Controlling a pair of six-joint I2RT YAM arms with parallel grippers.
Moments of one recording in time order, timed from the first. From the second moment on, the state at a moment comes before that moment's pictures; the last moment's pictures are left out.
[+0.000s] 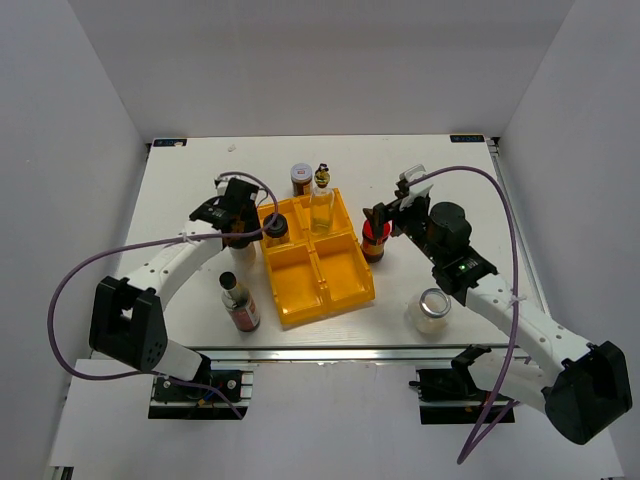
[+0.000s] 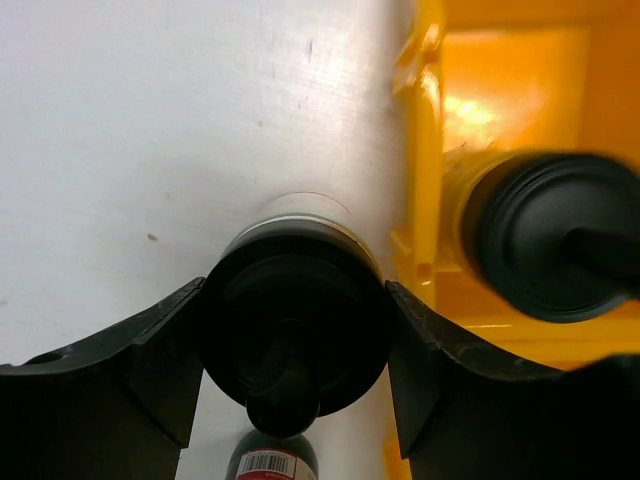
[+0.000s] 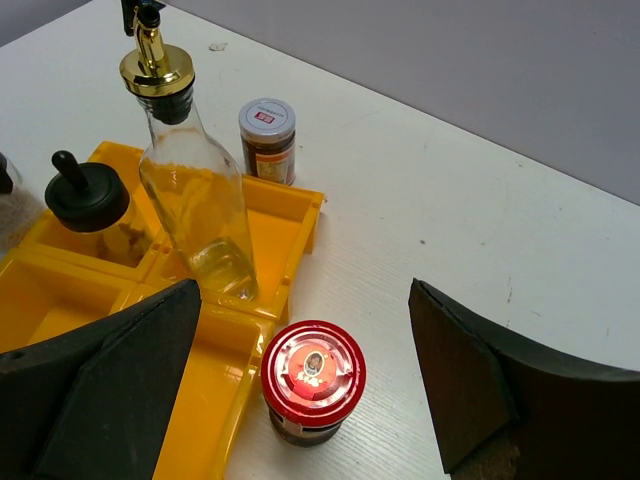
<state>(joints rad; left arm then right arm) -0.39 1.46 1.07 -0.63 -0.40 -0.51 0.57 1.05 0.74 0.23 -0.02 -0.07</state>
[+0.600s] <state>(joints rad) -0.38 1.75 1.58 -0.60 -0.38 -0.34 0.55 1.04 0.74 0.22 0.05 -0.10</state>
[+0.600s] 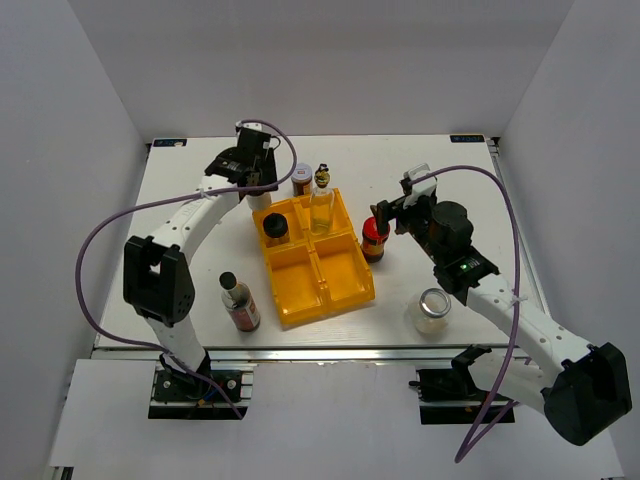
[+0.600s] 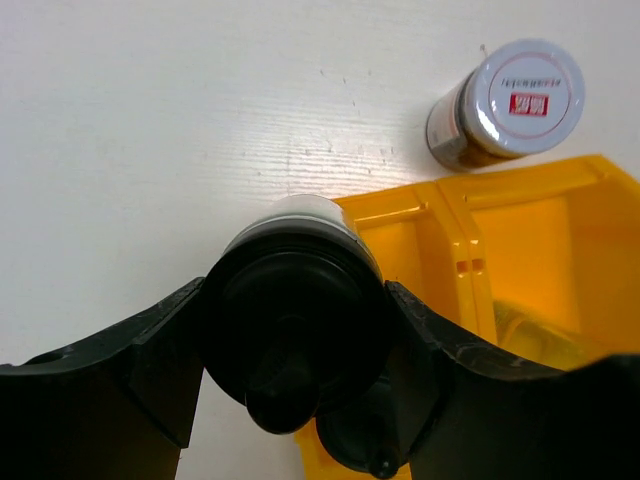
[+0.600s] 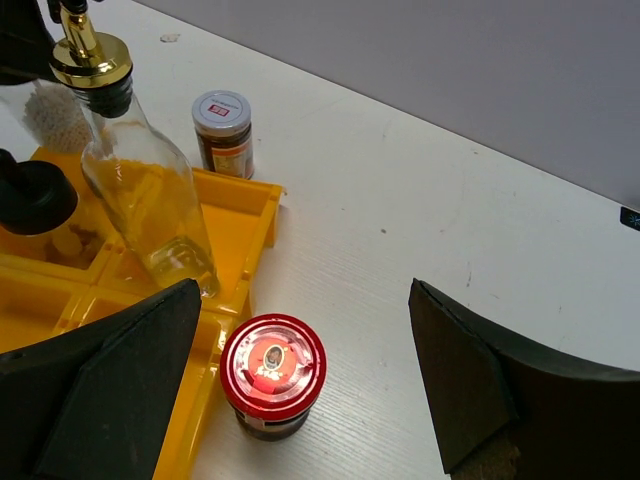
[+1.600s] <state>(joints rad) -0.38 1.82 1.49 -0.50 -0.14 -0.24 0.47 1.16 0.77 0.22 0.03 -0.11</state>
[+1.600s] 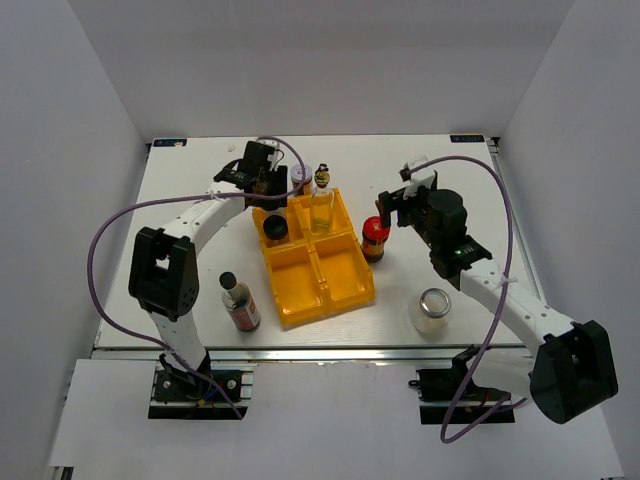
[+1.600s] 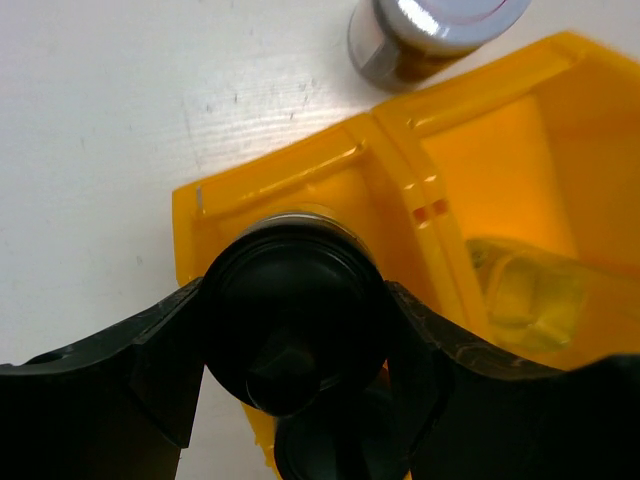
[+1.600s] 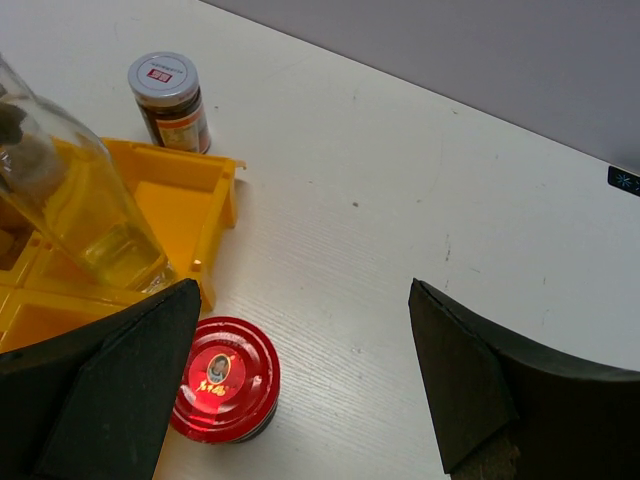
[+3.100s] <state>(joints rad) -0.22 1.51 1.32 -0.49 -0.30 -0.40 0.36 2.26 1.97 -0.04 -0.51 0.13</state>
